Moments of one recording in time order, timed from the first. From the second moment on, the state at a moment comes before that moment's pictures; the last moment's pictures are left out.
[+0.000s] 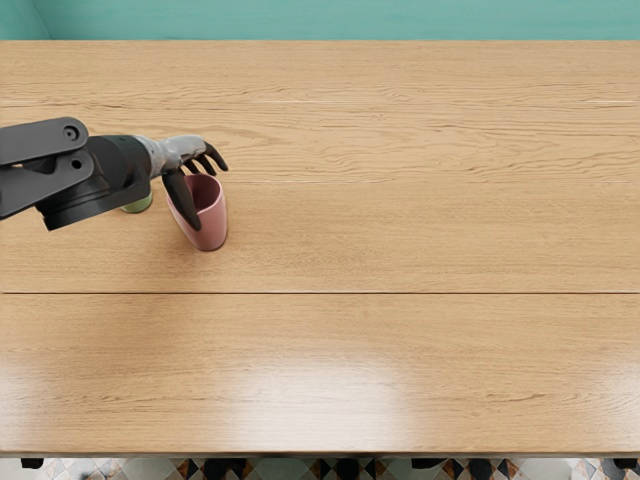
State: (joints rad) left arm -1.34 0.56 0.01 -1.37 0.81 0.03 0.61; right arm -0.13 0.00 -0.03 0.16 0.02 0.05 -0.02
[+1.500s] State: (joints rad) left arm -1.42 0.96 -0.21 -1.60 0.77 -0.07 0.61; right arm -0.13 0.00 -0.03 0.16 0.02 0.05 -0.02
